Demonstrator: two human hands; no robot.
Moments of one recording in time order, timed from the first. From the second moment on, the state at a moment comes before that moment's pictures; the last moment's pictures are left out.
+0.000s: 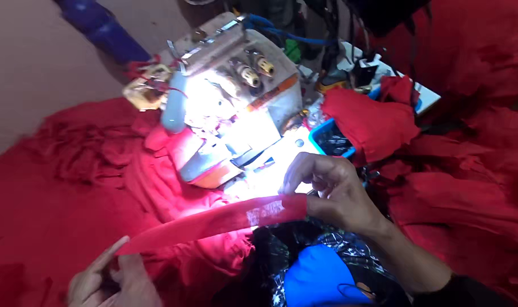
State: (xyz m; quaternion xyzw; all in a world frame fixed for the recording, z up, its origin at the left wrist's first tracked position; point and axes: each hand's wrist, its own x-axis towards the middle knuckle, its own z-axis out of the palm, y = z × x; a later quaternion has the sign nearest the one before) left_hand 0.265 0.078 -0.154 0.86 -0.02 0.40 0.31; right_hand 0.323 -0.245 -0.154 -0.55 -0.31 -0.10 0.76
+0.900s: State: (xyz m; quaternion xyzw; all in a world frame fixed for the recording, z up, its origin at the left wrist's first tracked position) left_hand 0.260 0.009 -0.194 0.66 0.02 0.26 0.71; right_hand 0.319 -0.132 -0.197 -0.67 -0.39 -0.06 0.62
